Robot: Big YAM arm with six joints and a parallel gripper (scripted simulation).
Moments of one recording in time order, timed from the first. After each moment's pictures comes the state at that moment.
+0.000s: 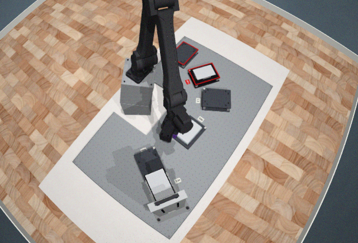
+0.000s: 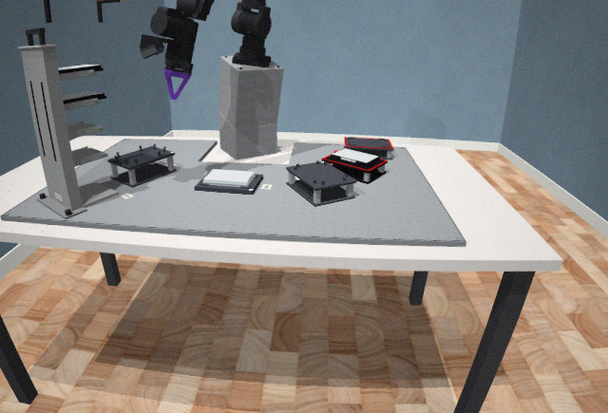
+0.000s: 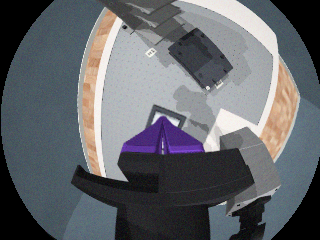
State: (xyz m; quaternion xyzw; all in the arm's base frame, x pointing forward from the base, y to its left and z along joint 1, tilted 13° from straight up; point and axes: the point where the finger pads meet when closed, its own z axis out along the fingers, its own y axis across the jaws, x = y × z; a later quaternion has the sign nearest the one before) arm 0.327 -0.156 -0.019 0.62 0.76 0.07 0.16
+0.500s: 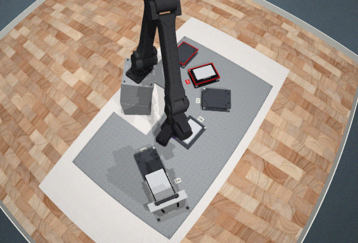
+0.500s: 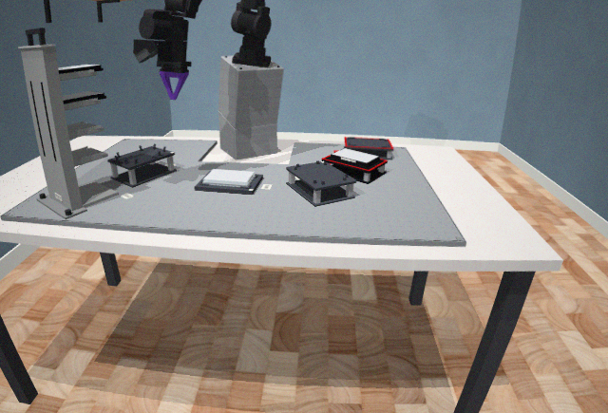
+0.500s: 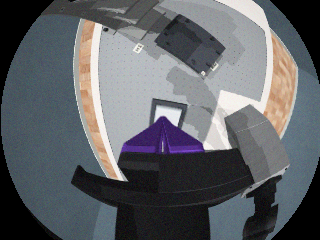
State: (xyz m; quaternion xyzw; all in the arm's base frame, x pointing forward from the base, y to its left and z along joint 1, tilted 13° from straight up) arm 0.326 -0.158 -0.020 0.69 0.71 0.10 0.08
